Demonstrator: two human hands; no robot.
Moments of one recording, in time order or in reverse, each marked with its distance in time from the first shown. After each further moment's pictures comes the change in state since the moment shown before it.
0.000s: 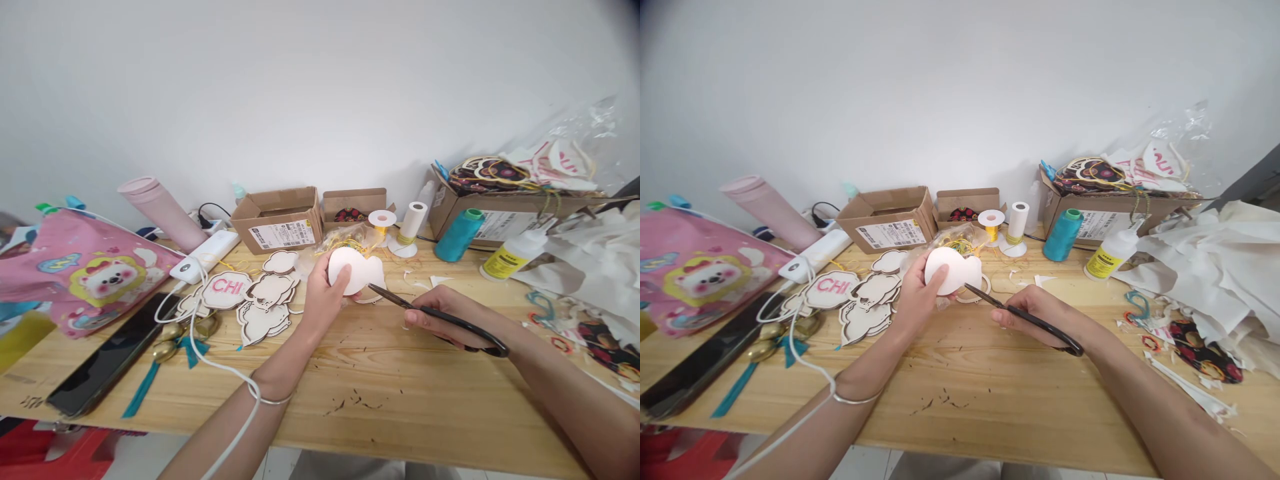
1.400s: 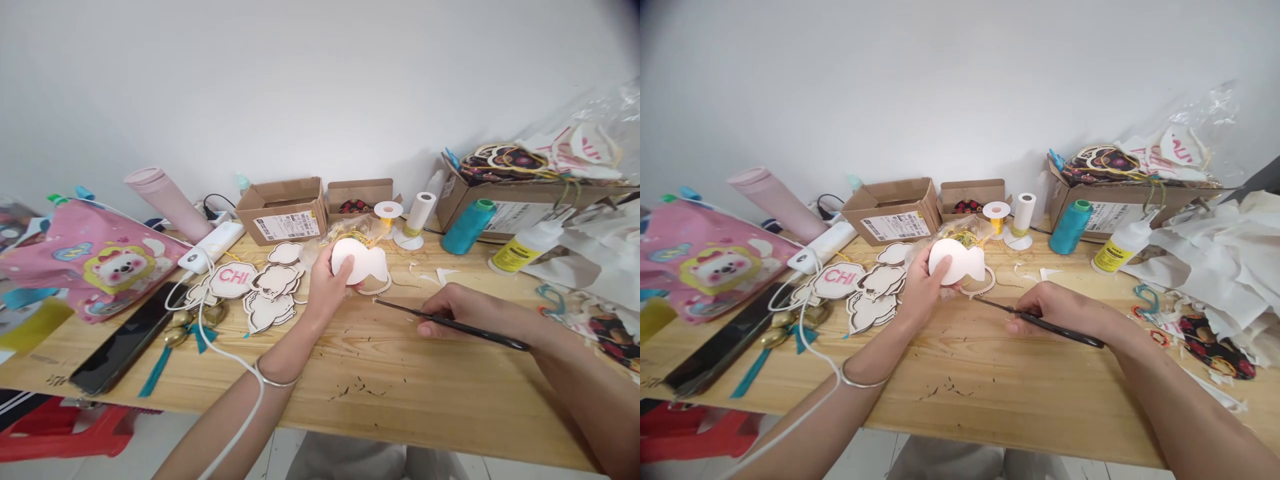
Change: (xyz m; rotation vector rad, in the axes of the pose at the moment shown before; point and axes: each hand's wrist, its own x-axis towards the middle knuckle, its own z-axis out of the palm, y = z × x) left_hand 0.002 -0.002 0.000 -0.013 0.036 -0.010; right_hand -0.005 0.012 -0.010 -0.198 -0.137 -0.050
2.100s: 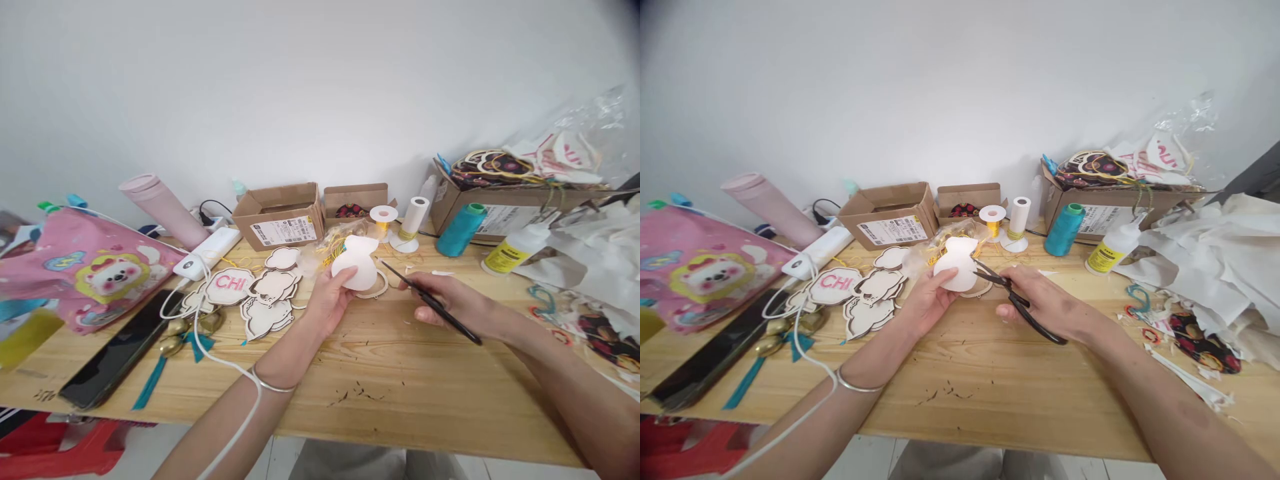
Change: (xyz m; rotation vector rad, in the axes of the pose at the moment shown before) left_hand 0.000 -0.009 0.002 -0.431 -0.072 -0.375; right_hand 0.012 0.004 0.005 -0.087 0.438 -0.197
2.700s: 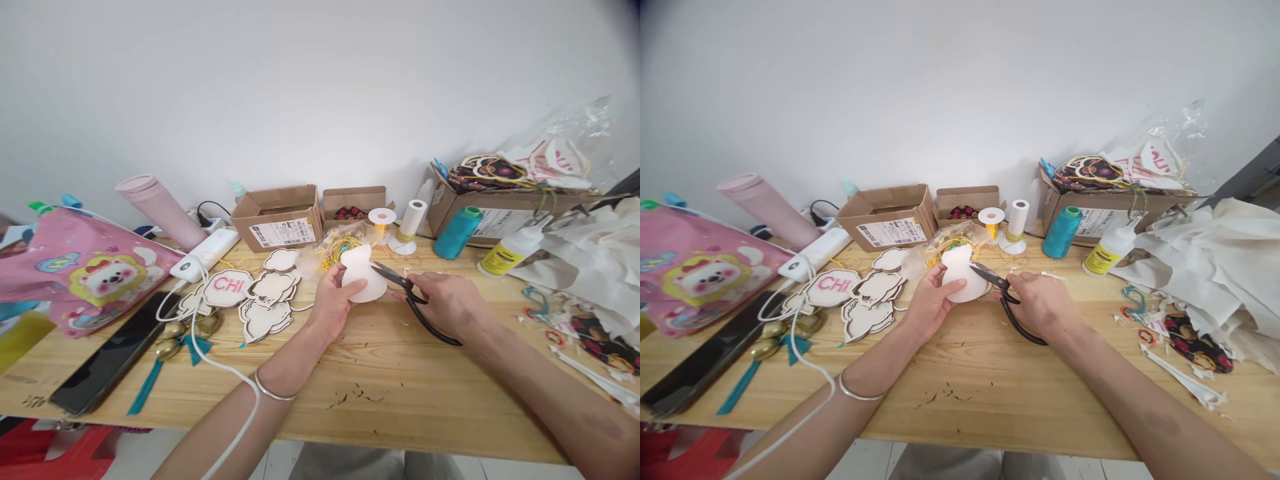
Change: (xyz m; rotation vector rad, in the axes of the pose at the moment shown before) left_hand -0.003 -0.009 0.002 -0.004 -0.028 0.079; right_hand 0.005 -0.012 0.017 -0.771 0.204 0.214
